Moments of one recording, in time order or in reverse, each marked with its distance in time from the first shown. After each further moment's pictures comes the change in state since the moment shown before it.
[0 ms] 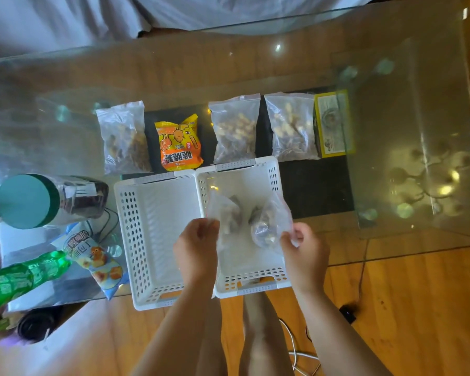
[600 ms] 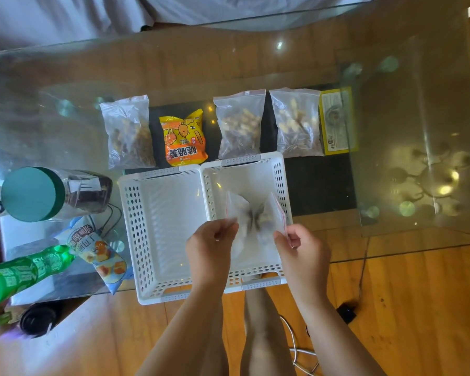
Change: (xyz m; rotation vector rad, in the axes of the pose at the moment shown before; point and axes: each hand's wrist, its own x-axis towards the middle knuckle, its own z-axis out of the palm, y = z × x) left_hand -0.014 -0.001 -0.004 0.021 -0.094 0.106; right_hand -0.021 -0.014 -0.004 0.047 -0.078 -0.104
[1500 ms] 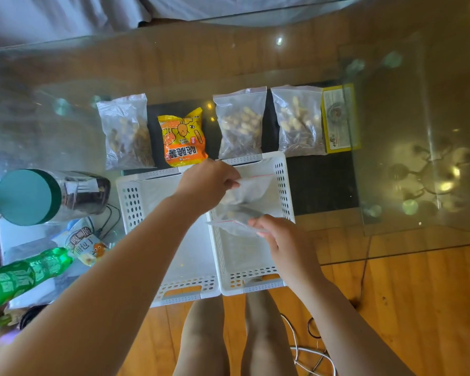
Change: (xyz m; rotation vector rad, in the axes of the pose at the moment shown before) left_hand 0.098 0.074 -0.015 0.855 -0.495 0.497; right_hand 0.021 -0.022 0.003 -0.266 -0.372 -0.238
